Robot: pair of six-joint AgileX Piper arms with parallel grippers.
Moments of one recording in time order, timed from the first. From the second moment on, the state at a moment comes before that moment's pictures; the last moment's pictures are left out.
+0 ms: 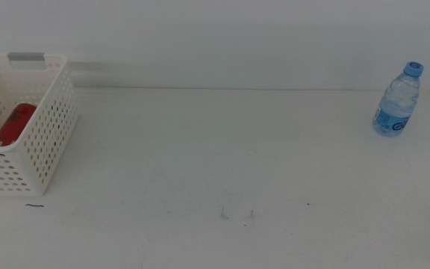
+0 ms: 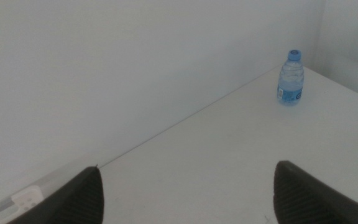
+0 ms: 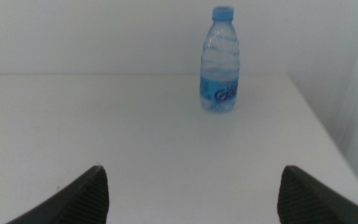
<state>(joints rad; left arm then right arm) -0.23 0.94 -1.69 -0.33 1.23 0.36 0.02 0.00 0.00 0.00 0.26 0.01</state>
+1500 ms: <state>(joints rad) -0.23 0.94 -1.69 -0.32 1.23 0.36 0.02 1.42 -0.35 0.13 -0.78 -0.04</state>
